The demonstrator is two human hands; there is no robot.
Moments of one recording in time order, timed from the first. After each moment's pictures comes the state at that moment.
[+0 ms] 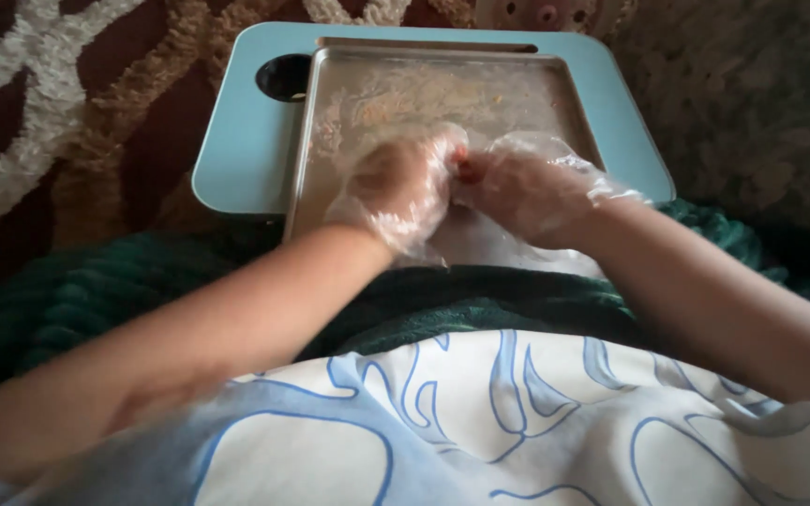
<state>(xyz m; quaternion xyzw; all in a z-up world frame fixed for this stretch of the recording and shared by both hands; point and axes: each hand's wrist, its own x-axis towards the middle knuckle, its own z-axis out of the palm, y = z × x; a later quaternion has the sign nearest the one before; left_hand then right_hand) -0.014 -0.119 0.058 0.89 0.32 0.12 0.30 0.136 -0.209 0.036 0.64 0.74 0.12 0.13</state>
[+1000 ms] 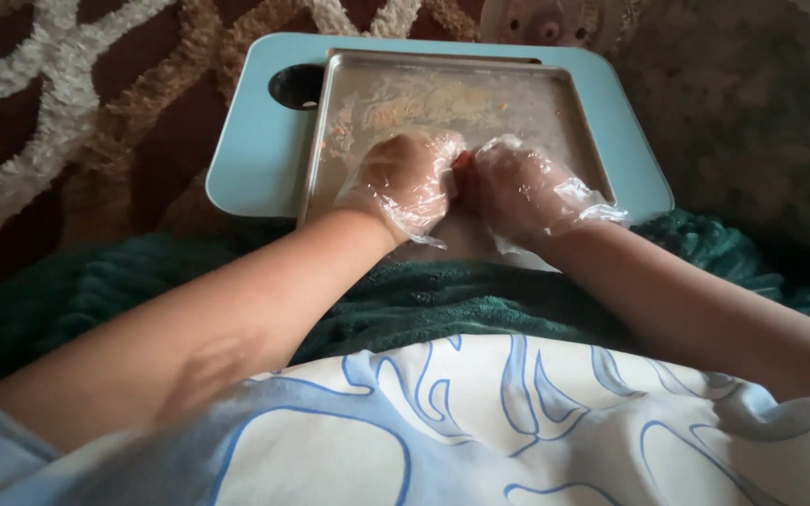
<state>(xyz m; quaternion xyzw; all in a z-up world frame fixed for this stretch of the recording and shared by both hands) 0.001 -0.082 0.018 0.95 0.21 0.19 0.15 0.104 -0.213 0.034 0.74 0.63 0.24 -0.06</state>
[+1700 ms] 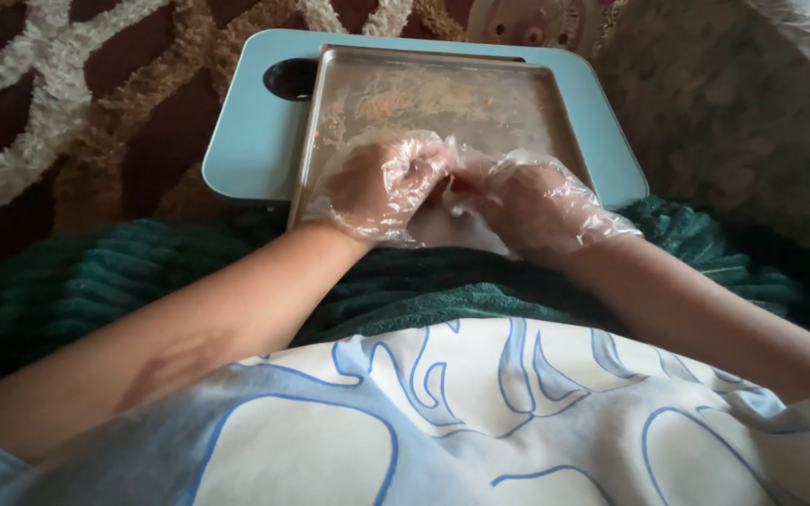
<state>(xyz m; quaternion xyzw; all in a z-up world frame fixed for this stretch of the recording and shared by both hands) -0.038 -0.088 0.026 0.90 0.27 0.23 0.26 0.087 -0.253 0.060 0.77 0.63 0.08 -0.12</state>
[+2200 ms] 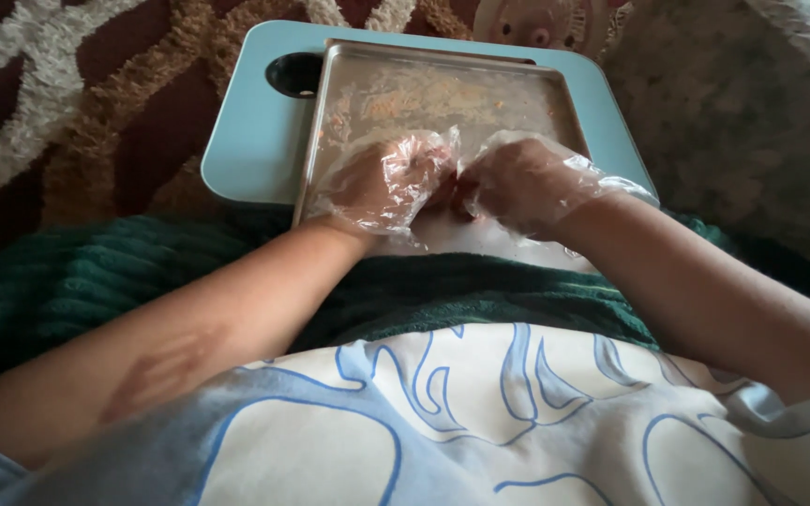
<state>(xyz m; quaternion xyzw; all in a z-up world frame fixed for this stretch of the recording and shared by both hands) -0.051 -0.088 0.044 0.89 0.27 0.16 0.33 0.104 -0.212 0.069 0.78 0.62 0.04 0.10</state>
